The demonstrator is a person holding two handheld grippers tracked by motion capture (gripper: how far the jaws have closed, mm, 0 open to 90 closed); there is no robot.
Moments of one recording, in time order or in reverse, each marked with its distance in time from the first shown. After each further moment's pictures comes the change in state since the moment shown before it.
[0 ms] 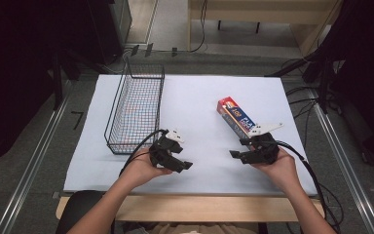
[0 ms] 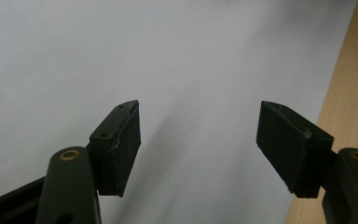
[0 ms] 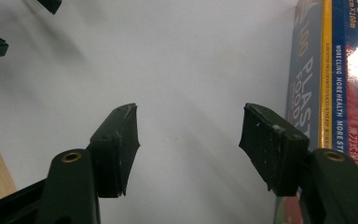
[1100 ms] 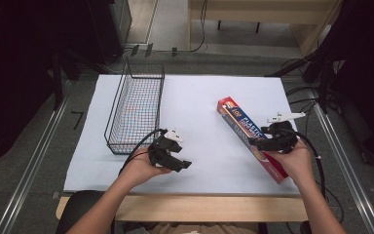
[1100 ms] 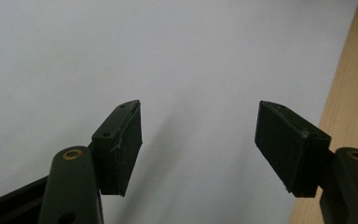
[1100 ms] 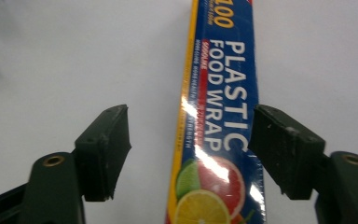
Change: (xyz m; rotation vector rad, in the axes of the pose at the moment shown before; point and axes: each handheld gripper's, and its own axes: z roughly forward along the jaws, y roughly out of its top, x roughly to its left) left arm 0.003 -0.001 -0.002 -0.009 0.007 0.006; right arm -0.048 -0.001 -0.027 -0.007 -0.159 0.112
